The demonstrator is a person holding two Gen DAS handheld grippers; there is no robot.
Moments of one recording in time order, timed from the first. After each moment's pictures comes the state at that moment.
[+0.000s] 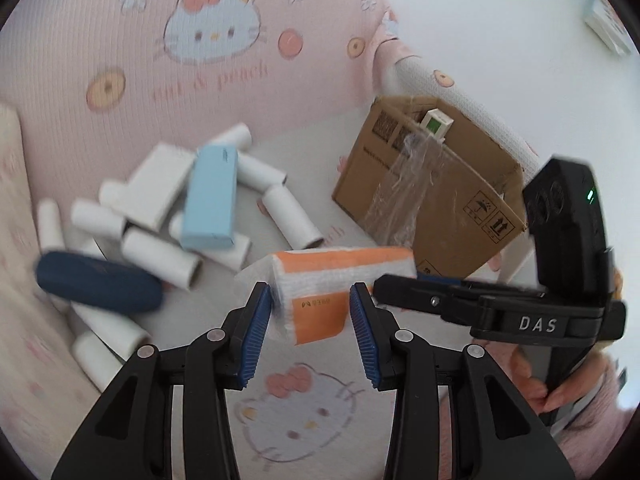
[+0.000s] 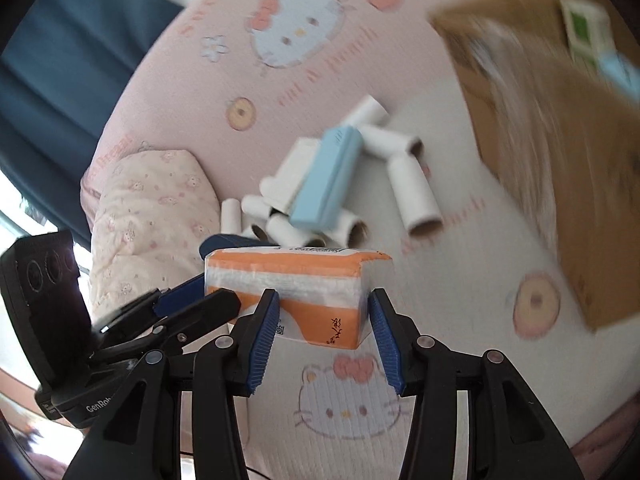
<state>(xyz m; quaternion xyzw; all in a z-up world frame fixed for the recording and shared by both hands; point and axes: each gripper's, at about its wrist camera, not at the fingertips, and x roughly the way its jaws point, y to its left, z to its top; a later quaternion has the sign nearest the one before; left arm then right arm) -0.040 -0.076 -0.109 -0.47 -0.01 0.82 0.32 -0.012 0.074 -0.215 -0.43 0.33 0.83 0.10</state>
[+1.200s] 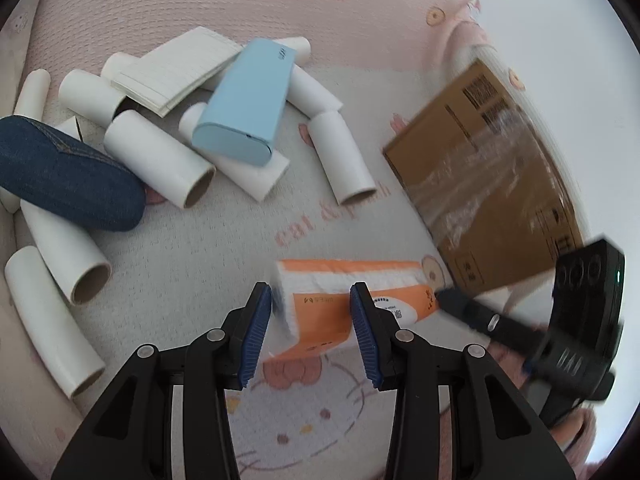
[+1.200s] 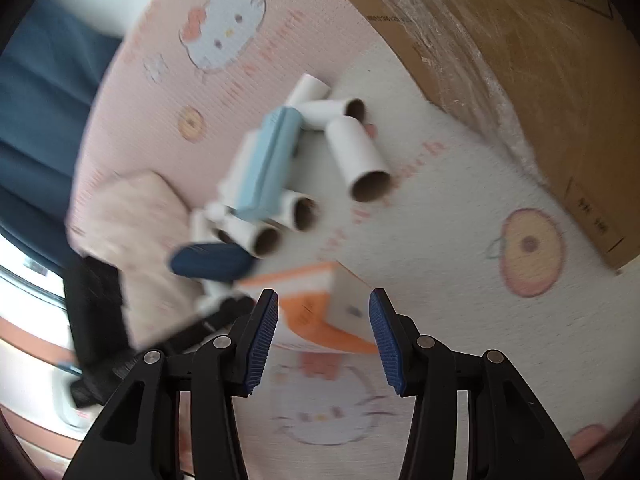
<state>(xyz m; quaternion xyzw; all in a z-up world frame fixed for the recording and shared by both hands) -0.077 -0.089 -0.192 -0.55 -0.09 0.78 0.27 0.010 0.090 -0.269 -0.42 0.38 0.82 0.13</state>
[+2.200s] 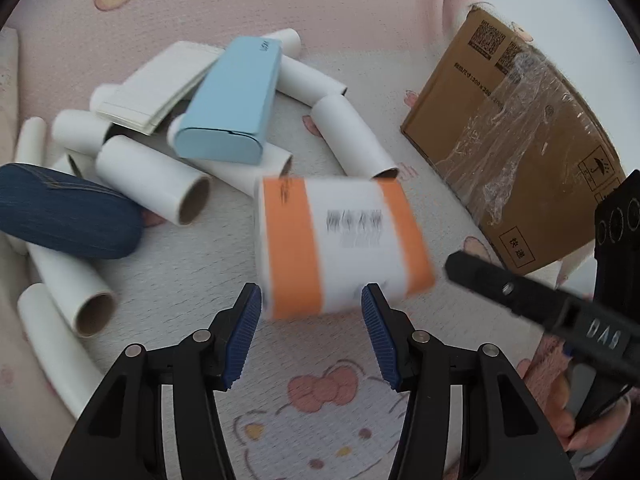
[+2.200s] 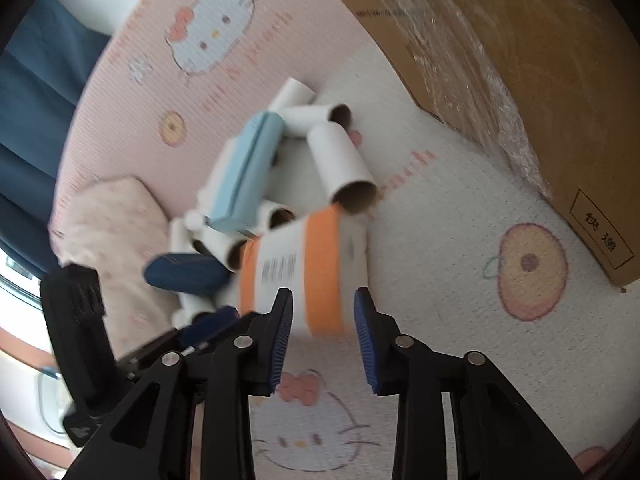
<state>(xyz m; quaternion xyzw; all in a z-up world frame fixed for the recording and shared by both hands) -0.074 -0.059 -0.210 -0.54 0.01 0.80 0.25 -0.006 0.095 -0.291 -0.41 0.37 0.82 0.14</state>
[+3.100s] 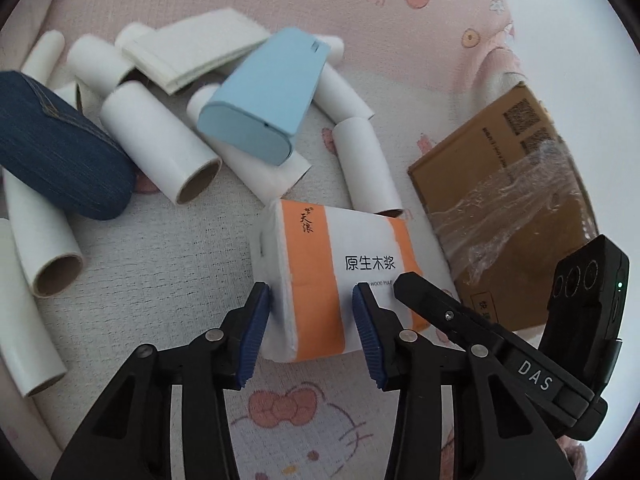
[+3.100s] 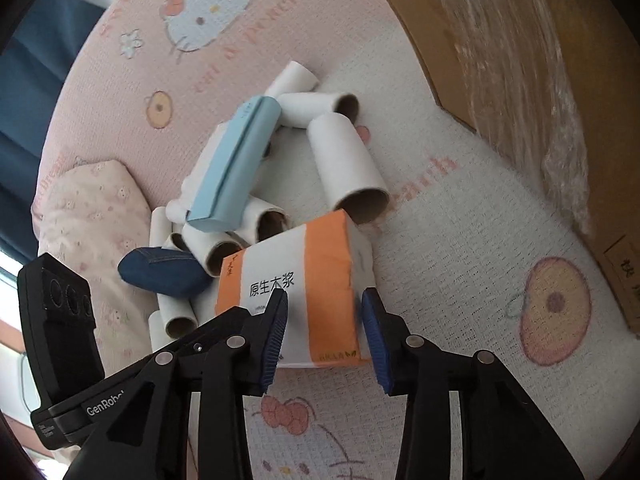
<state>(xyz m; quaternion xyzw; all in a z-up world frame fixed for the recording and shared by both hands) -0.081 -0.087 -0.212 -0.55 -0.14 0.79 0.23 -0.039 0.096 -0.300 -0.43 0.34 0.83 0.13</state>
